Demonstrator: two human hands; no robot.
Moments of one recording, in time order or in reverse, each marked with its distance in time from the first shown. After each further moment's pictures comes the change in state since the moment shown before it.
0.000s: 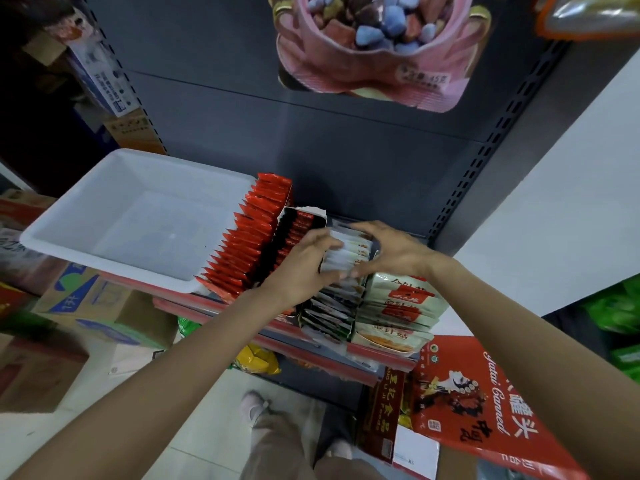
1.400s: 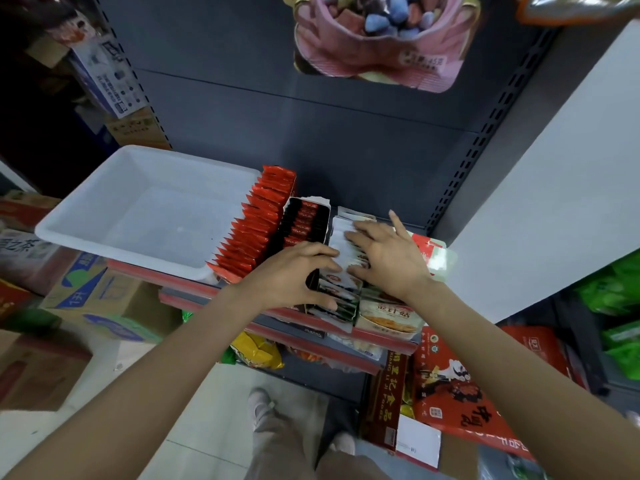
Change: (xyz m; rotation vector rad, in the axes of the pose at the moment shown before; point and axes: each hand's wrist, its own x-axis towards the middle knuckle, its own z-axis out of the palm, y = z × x) left_hand -0.039 -0.012 -0.018 0.220 -0.242 0.169; right_hand -0.046 -0.040 0.037 -0.588 0.309 -0.130
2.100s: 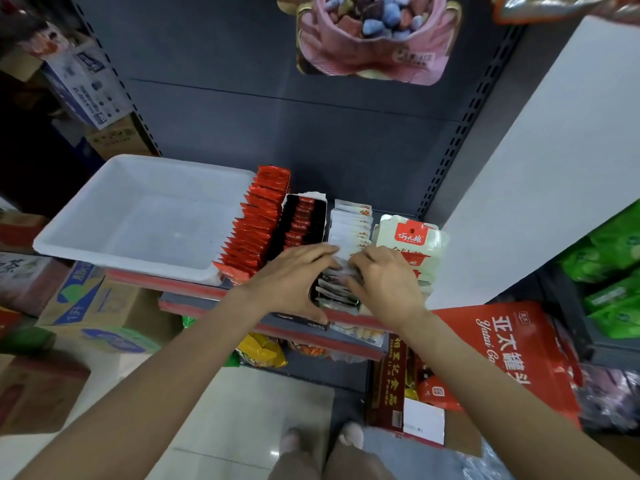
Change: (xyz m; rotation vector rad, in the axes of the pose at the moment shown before) left_hand -0.016 0.003 0.006 0.284 -0.080 0.059; right_hand -0.046 -0.054 0.006 0.116 0.225 0.197
